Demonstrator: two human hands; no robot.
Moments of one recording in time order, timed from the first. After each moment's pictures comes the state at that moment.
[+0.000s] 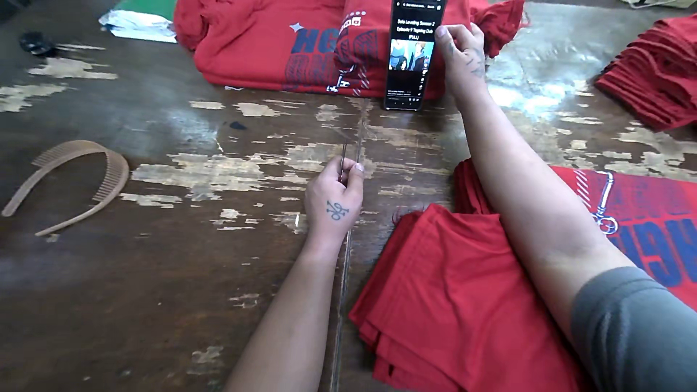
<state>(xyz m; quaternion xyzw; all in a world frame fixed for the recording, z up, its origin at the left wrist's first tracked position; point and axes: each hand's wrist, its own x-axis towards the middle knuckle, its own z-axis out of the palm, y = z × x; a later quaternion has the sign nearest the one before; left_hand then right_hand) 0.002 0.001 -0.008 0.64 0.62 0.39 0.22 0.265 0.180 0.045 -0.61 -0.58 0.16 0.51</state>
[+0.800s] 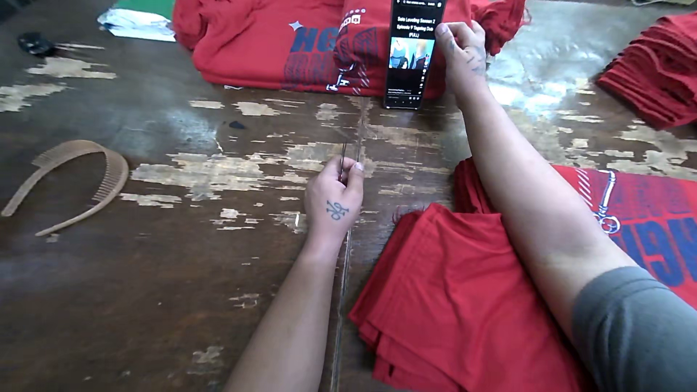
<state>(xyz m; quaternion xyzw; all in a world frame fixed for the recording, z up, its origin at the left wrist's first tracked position) 0.002 0.001 -0.008 0.64 0.62 0.40 0.23 0.267 0.181 0.045 -0.62 -0.58 0.16 0.51</state>
